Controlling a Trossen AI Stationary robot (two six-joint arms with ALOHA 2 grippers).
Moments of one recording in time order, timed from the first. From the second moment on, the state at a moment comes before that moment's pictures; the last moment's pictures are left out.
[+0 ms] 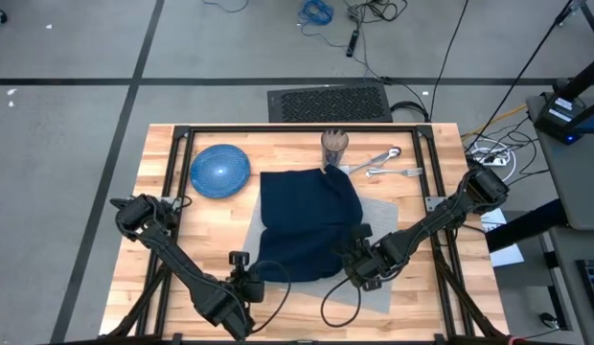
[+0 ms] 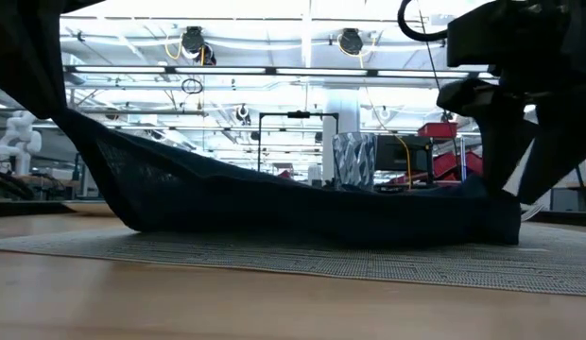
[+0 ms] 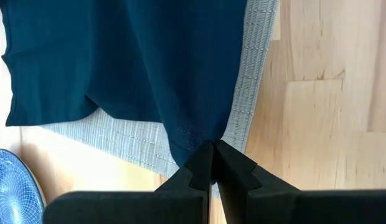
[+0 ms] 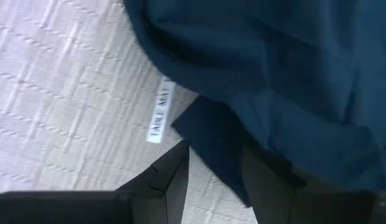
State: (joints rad) left arm -0.77 1.91 1.48 -1.16 -0.48 -0.71; right arm 0.55 1.68 1.02 -0.71 0.29 0.32
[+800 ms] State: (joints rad) left arm -0.77 1.91 1.48 -1.16 -0.48 -0.71; right arm 0.55 1.68 1.02 -0.81 0.45 0.33
